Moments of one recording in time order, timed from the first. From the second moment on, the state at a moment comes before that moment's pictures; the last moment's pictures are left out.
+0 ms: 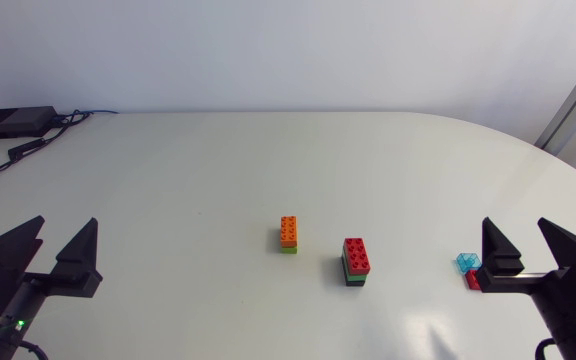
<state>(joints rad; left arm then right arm) 0.00 0.00 0.02 -0.01 0.00 0.05 -0.07 0.00 0.04 0.01 0.00 -0.05</state>
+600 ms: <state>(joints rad) 0.00 0.00 0.02 -0.01 0.00 0.05 -0.06 0.00 0.04 0.01 0.00 -0.05</state>
